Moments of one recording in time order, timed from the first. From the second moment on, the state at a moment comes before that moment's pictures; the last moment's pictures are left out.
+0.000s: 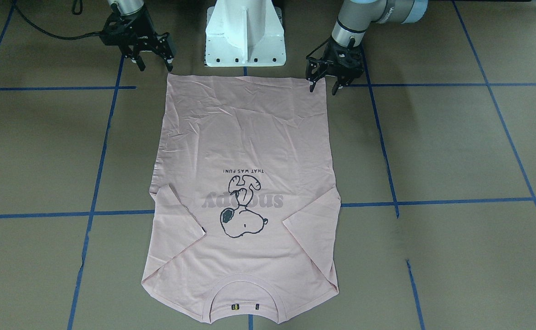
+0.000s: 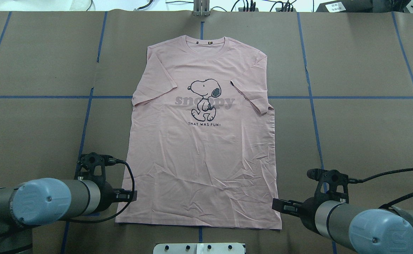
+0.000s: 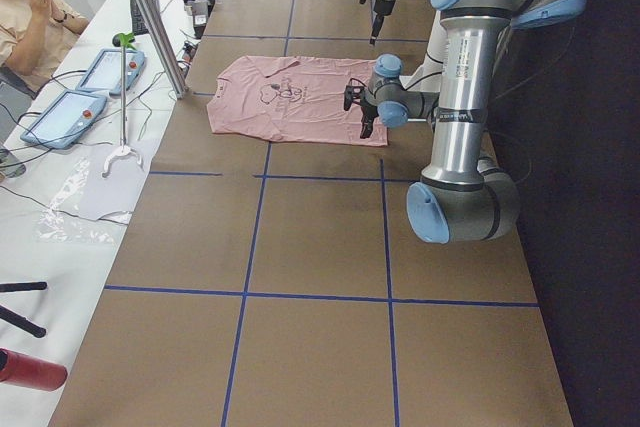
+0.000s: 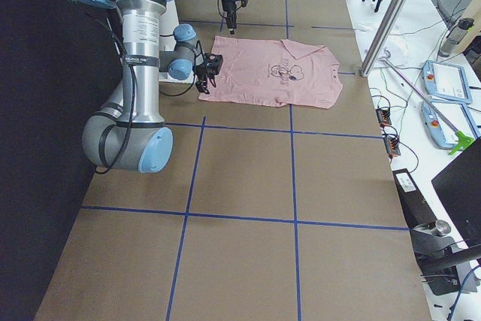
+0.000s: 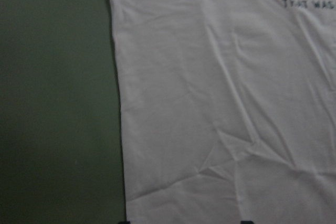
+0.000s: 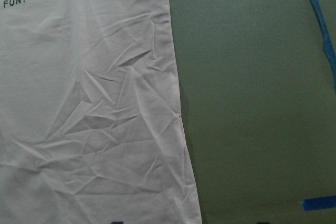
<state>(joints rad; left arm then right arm) -0.23 -1.68 -2.06 -1.92 -1.61 -1.37 0.11 -1.63 2.28 -1.31 1.44 1.69</state>
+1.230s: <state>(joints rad) -0.11 -1.66 -2.06 -1.91 -1.56 -1.48 0.10 -1.63 2.27 -1.31 1.44 1.69</state>
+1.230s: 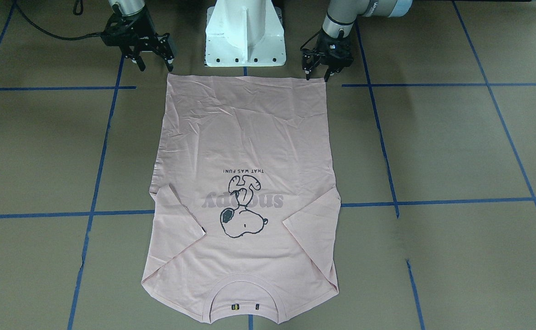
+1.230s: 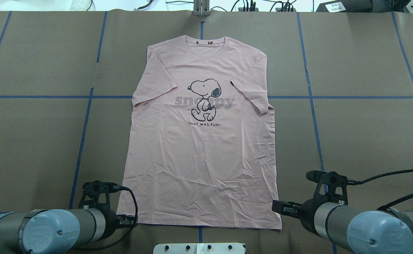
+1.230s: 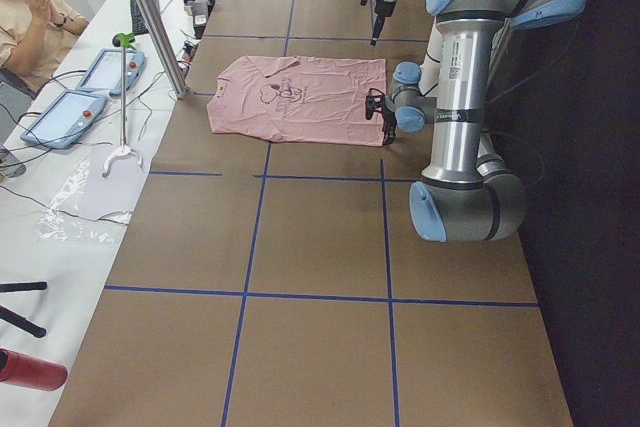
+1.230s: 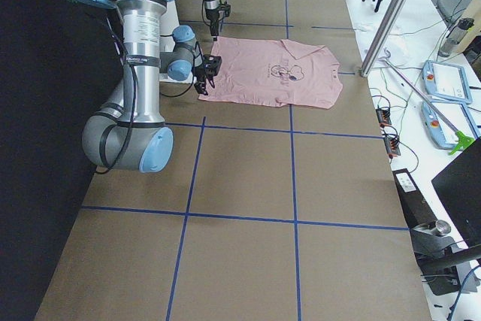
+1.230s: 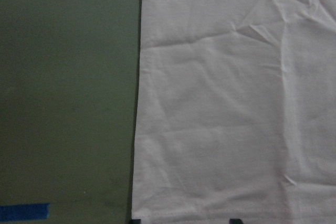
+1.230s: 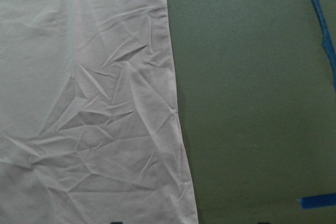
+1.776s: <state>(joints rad) -0.11 -1.64 -2.06 -1.91 -1.56 -1.48 0.10 -1.63 2.26 -1.31 1.43 1.69</state>
